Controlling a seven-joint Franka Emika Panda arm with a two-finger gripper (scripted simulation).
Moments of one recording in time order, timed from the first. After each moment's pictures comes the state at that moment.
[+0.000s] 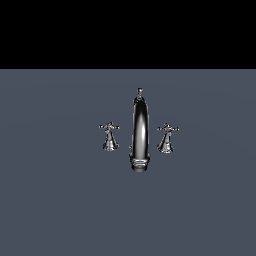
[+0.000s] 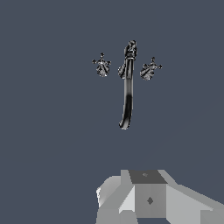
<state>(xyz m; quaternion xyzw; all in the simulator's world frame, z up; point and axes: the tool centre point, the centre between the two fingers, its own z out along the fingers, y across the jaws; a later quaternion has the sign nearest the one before) -0.242 0.002 0.481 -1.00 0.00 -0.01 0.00</state>
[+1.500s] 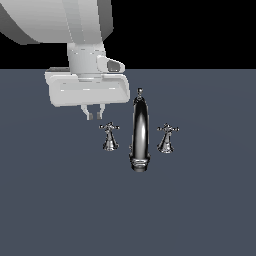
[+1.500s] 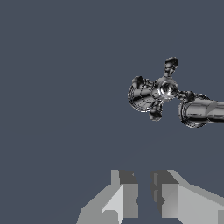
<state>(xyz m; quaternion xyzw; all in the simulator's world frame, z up) -0.056 0.095 0.165 -0.99 -0.10 0.03 0.00</state>
